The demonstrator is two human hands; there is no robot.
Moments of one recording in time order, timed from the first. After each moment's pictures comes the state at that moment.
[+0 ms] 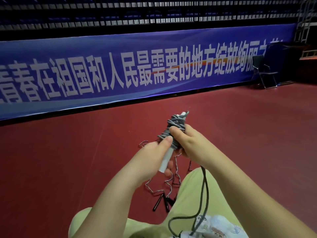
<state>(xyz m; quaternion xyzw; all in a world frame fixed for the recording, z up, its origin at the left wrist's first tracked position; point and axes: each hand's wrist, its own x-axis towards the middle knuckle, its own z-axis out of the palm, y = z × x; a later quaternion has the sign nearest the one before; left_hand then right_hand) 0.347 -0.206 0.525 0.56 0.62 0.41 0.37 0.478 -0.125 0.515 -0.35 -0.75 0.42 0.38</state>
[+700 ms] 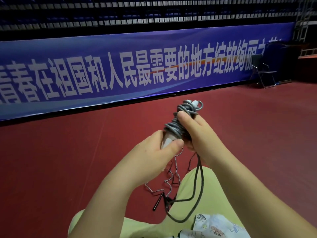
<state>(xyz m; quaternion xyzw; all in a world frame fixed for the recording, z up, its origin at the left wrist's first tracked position) 0.352 -0.225 0.548 0.66 0.65 0.33 0.19 0.485 -0.142 0.538 -0.22 -0.63 0.56 0.48</state>
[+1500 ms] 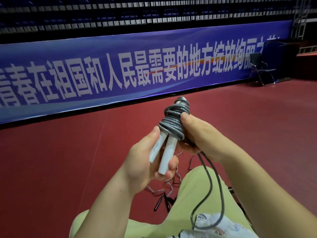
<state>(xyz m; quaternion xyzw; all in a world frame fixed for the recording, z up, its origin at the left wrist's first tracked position) 0.353 -0.223 0.538 0.52 0.38 0.51 0.58 0.498 -0.139 0.541 -0.18 -0.73 0.54 0.37</state>
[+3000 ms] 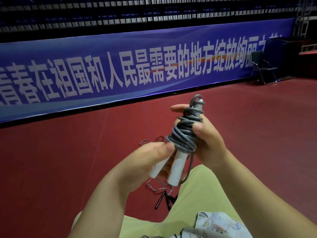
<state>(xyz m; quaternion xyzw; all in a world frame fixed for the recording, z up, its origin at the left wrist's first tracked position) 0.336 -0.227 0.533 0.63 0.40 0.39 0.54 0.487 -0.145 0.529 -0.01 -0.64 0.61 0.47</state>
